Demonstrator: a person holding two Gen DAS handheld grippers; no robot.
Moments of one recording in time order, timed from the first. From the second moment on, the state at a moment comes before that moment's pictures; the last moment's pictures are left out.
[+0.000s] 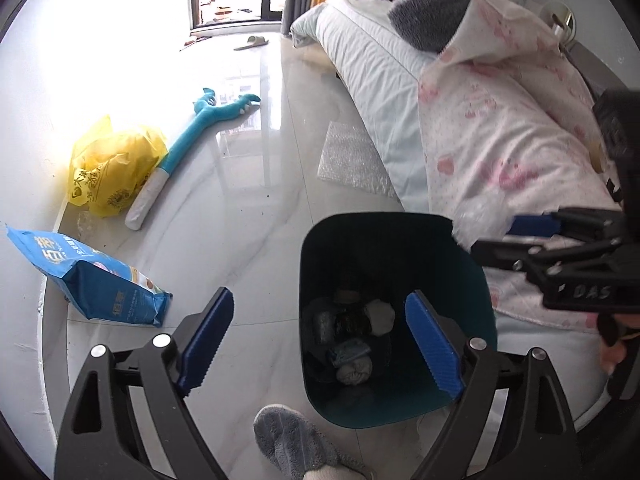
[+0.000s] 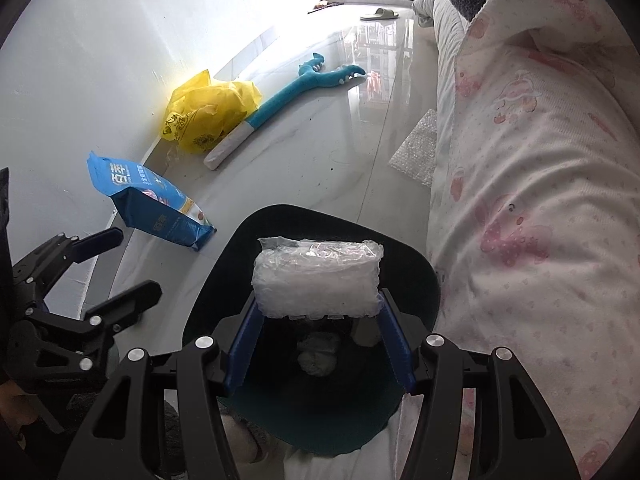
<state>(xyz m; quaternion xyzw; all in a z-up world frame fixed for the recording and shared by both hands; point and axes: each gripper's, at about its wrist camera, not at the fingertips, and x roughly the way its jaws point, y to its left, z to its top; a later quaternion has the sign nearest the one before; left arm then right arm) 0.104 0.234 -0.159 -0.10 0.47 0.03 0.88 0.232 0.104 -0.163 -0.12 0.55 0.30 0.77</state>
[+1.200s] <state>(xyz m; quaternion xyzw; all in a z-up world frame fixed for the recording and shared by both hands) 0.074 0.217 -0.013 -0.09 0.29 -0.03 0.95 0.203 0.106 -0.135 -0.14 0.49 0.33 0.80</state>
